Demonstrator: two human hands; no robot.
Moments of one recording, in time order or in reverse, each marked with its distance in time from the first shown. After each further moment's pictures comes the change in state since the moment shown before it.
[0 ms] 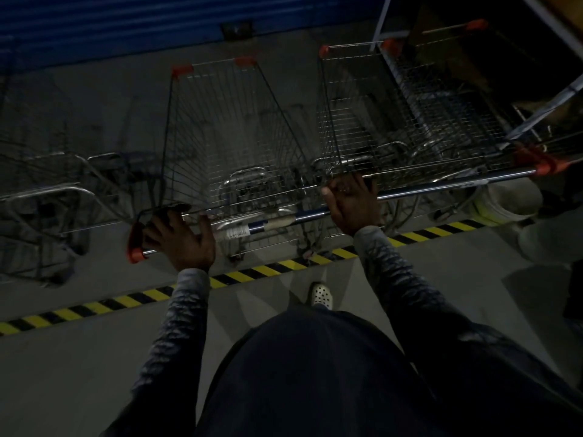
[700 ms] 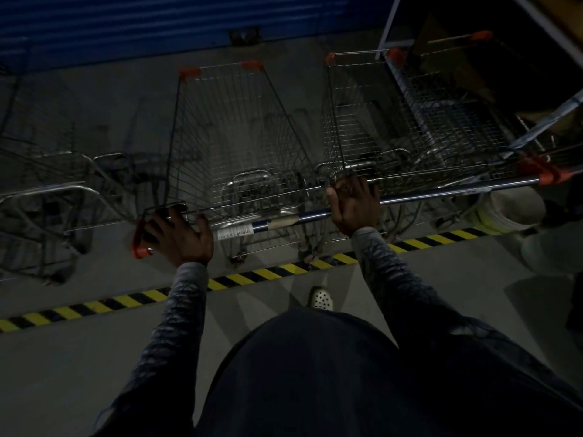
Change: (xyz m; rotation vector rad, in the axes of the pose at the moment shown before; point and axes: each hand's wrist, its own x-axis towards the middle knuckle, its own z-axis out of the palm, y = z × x) left_hand 0.014 -0.009 0.003 0.190 -0.003 -0.016; right_hand 0.005 -0.009 0.005 -0.061 0.197 0.007
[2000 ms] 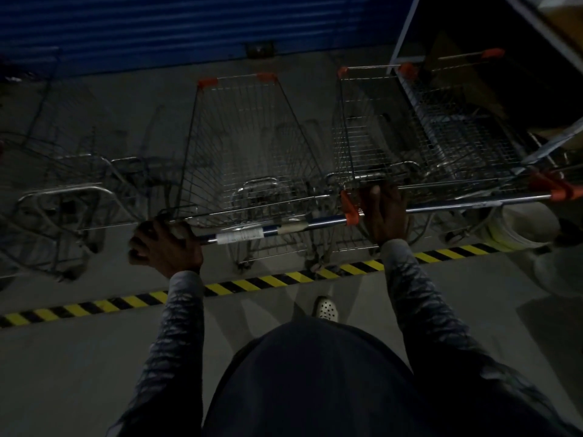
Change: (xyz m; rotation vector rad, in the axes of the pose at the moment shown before) left_hand 0.007 -0.034 -0.011 -0.063 0.086 -0.210; right_hand 0.006 0.023 -0.033 0.367 -0.115 0.272
